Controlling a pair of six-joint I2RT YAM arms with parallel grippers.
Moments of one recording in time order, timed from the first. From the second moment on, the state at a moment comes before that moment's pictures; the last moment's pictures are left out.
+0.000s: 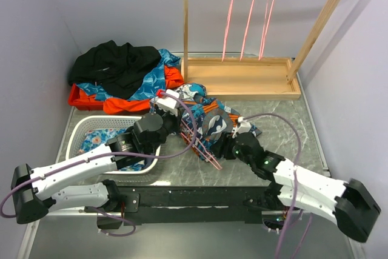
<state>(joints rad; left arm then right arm) -1.06 1.04 0.87 0.03 -0.55 -0.16 0.79 0.85 0.32 0.01 0.12 0.75</state>
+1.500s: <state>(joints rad) -1.06 1.08 0.87 0.03 -0.64 -0.20 1.04 1.32 0.53 -0.08 0.36 0.72</state>
